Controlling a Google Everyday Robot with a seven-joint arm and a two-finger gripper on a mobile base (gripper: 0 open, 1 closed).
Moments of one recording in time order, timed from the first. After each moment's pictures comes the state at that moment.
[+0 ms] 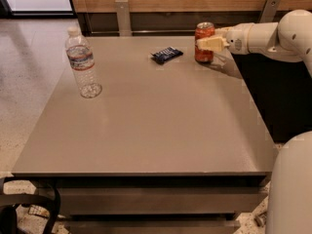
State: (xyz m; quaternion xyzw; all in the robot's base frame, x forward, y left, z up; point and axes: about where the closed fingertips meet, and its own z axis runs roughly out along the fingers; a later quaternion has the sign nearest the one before) arm 0.800 -0.193 0.878 -0.35 0.73 0.23 0.54
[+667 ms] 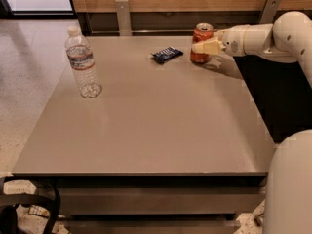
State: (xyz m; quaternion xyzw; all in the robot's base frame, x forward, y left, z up) arm 0.801 -0.185 0.874 -0.35 0.73 0.23 0.53
